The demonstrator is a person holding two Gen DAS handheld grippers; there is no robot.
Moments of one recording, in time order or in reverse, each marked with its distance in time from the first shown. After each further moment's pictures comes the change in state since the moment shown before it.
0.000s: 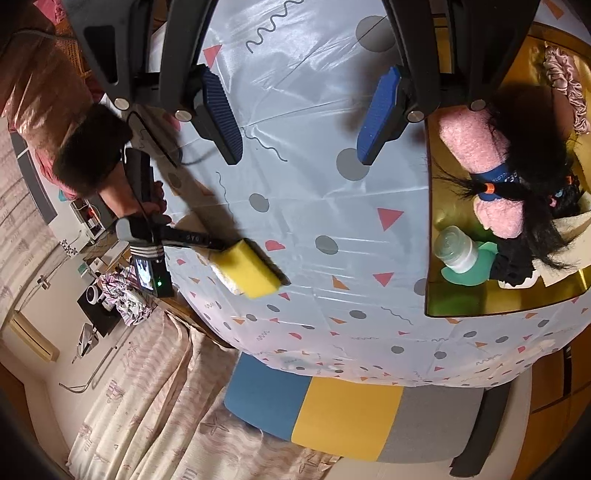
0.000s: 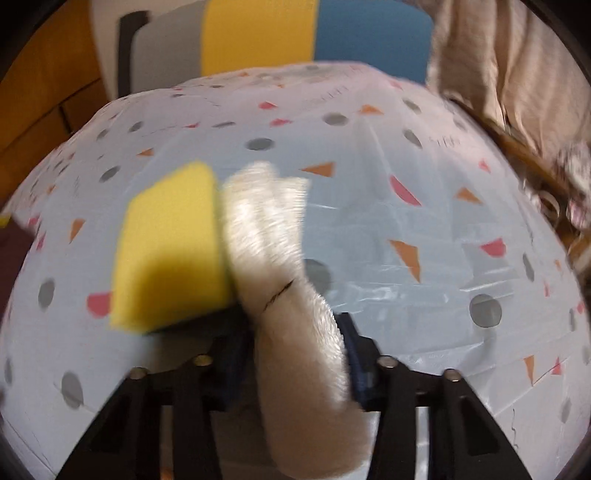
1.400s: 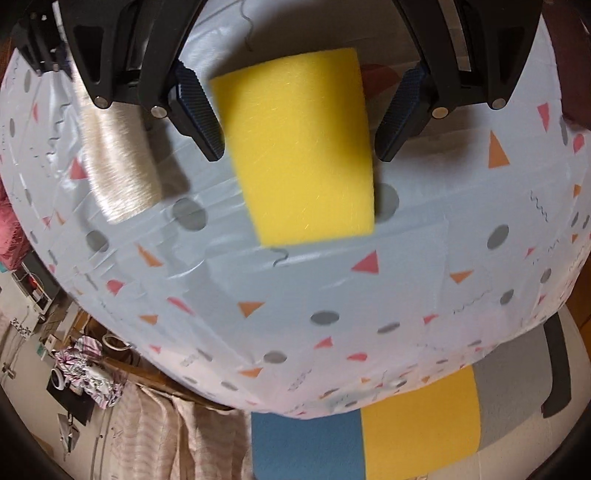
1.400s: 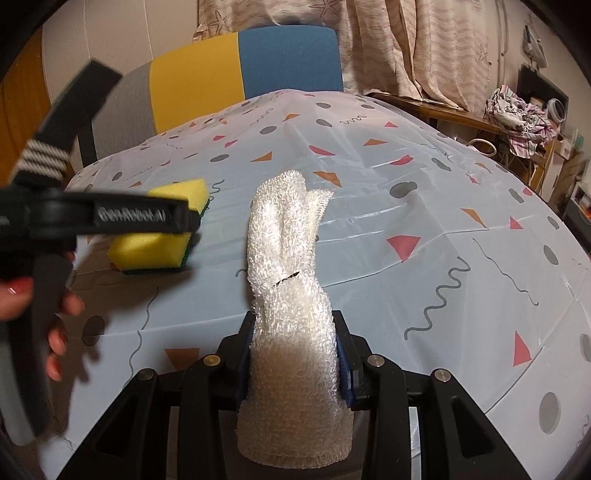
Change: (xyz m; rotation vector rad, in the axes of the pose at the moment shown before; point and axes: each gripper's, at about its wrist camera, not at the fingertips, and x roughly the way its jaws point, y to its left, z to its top) left arm 0.252 -0.118 0.112 0.247 0.143 0.264; right arm -0.053 -0.002 -0.103 0.301 -0.165 -0.086
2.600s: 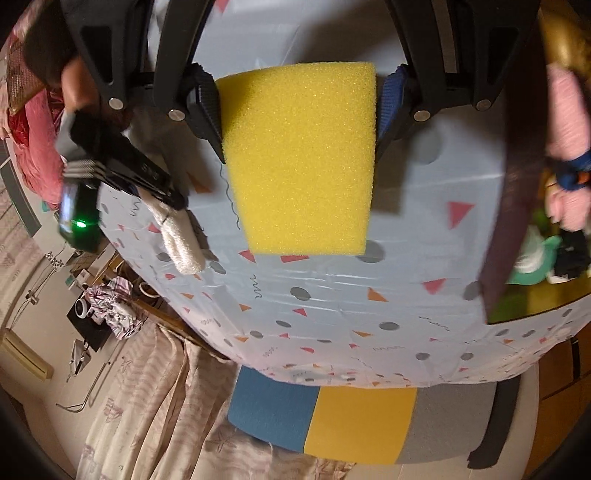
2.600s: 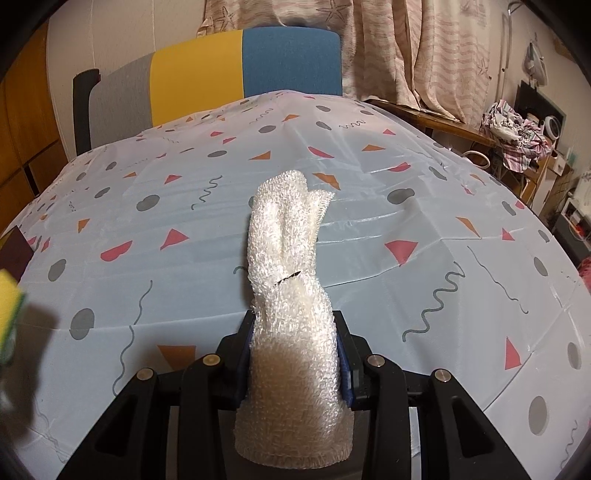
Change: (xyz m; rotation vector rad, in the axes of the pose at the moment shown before) left arm -0.145 0.088 -0.161 -0.208 -0.152 -0.199; right arm 0.000 0.010 -0.002 -0.050 -0.006 -0.064
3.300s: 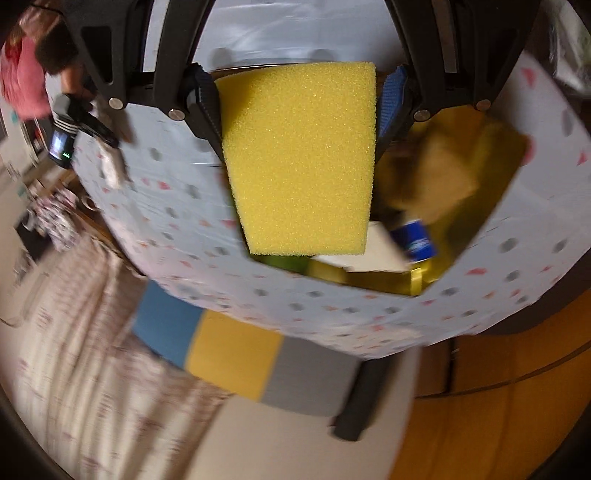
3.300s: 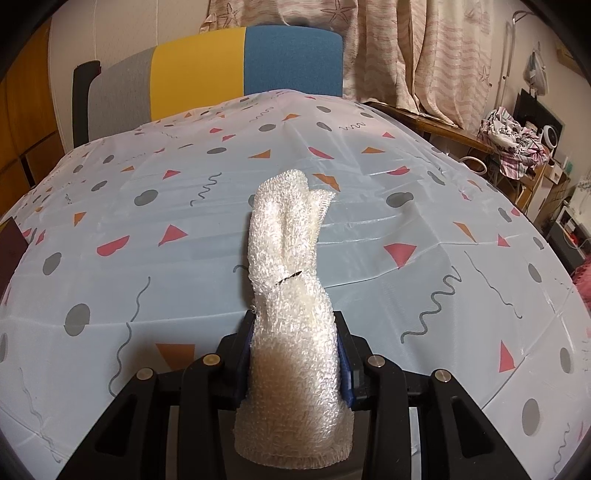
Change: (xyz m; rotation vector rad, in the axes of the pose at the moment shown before) left arm -0.168 0.158 -0.030 -0.278 -0.195 0.262; right arm -0.001 0.006 -0.001 -0.025 0.003 -0.032
